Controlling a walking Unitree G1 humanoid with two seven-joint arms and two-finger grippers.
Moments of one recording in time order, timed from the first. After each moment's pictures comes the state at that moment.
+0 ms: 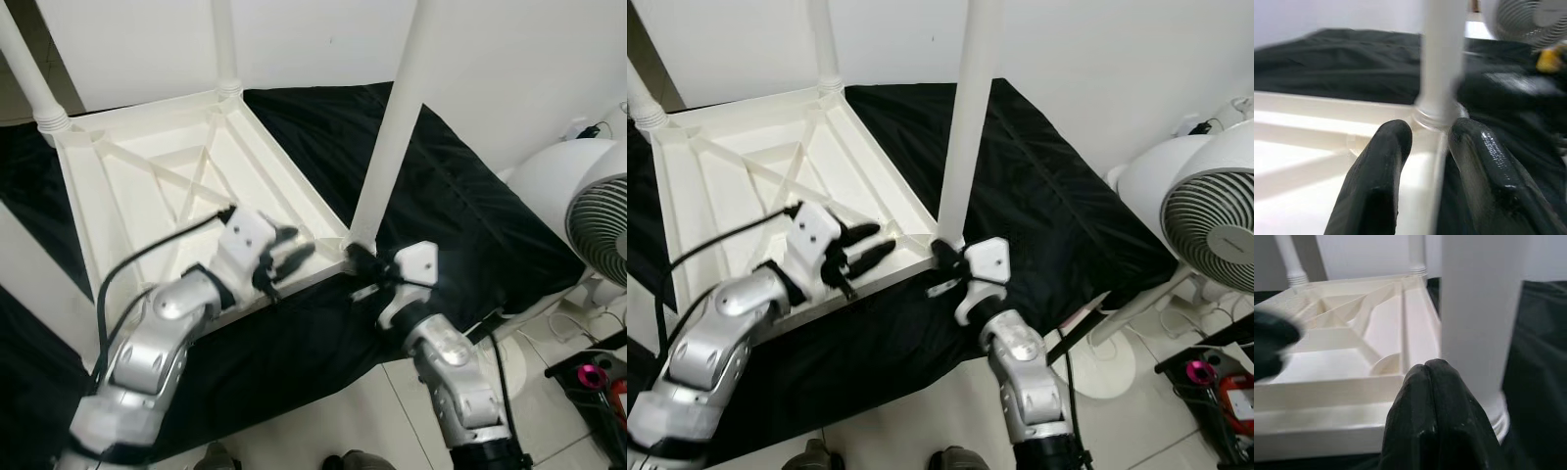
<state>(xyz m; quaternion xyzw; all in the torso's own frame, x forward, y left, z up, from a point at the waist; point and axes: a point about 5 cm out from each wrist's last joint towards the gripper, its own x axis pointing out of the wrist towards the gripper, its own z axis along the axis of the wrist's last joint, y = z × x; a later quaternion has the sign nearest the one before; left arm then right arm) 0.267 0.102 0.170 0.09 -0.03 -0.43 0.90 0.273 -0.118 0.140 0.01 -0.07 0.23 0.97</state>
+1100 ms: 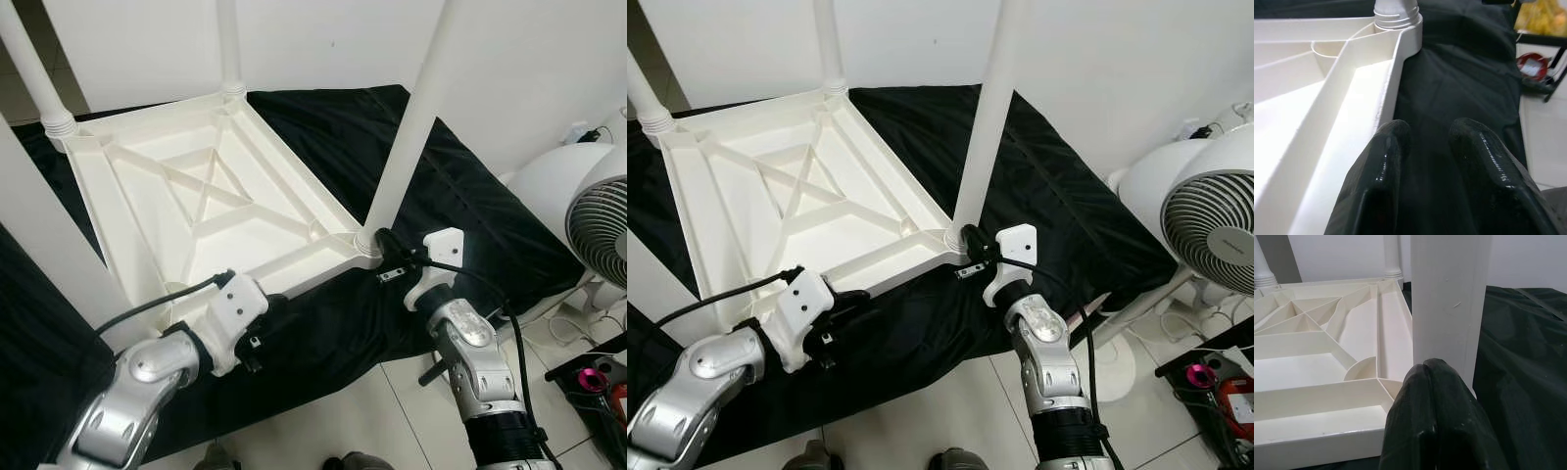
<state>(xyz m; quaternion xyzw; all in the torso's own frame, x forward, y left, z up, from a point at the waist) 0.226 0.122 0.137 0.16 0.04 -0.44 0.88 0.292 -0.144 0.136 0.00 -0.08 0.19 0.98</state>
